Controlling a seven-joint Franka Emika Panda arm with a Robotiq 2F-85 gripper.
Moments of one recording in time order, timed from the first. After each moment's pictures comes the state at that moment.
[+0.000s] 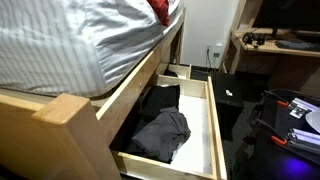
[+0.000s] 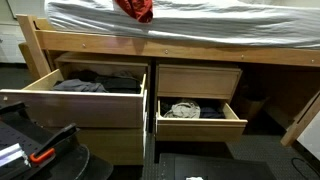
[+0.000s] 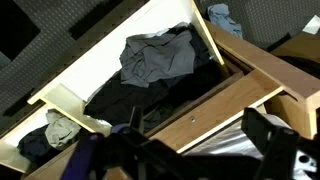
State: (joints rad) arm 0.19 -0.95 0.30 -2.68 0.34 2.10 0.45
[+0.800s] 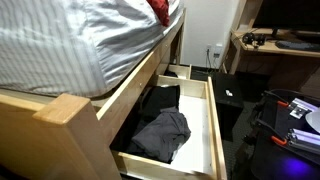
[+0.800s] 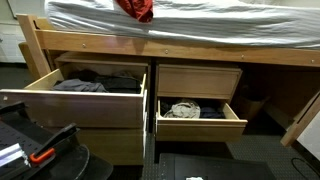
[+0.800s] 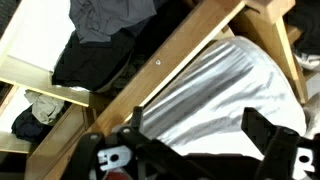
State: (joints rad) arm 0.07 -0.69 0.48 -2.48 0.31 2.43 0.75
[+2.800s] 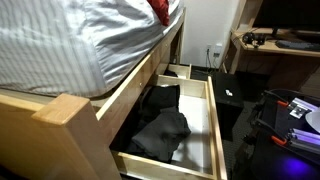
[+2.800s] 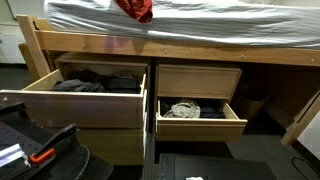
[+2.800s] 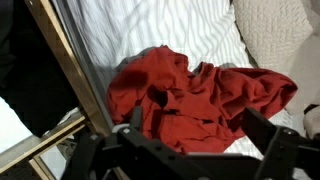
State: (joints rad) arm 0.00 -0.07 0.07 -1.85 0.40 2.49 1.31
